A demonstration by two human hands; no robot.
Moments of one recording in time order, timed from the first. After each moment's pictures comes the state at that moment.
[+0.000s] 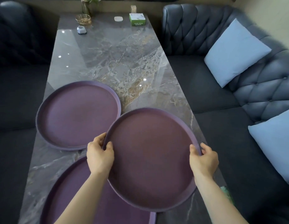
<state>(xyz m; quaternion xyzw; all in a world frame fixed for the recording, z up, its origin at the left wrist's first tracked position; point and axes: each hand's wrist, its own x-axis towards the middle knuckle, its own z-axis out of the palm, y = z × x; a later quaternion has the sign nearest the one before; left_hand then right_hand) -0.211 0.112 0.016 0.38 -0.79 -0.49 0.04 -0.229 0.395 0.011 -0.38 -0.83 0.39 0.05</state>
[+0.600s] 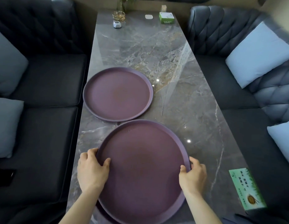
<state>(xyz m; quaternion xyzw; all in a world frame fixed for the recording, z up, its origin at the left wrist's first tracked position) -0.035 -0.001 -0.007 0.39 -0.88 -0.28 -0.01 -0.078 0.278 -0.020 -0.28 -0.91 0.30 -0.02</state>
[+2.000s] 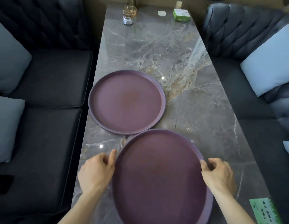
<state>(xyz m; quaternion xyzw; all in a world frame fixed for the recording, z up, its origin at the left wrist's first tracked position) -0.100 -0.034 -0.015 0.38 -0.90 -0.22 -0.02 -0.179 0.300 -0.014 -0.25 -0.95 0.17 -0.08</state>
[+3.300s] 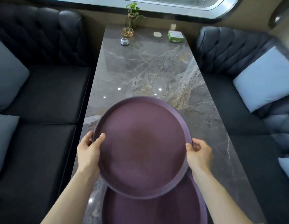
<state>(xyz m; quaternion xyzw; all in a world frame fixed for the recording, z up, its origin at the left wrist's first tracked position) -0.210 -0.059 0.036 0.43 -0.53 -0.72 0.13 -0.283 0.228 0.042 -0.26 -0.86 0.45 0.01</state>
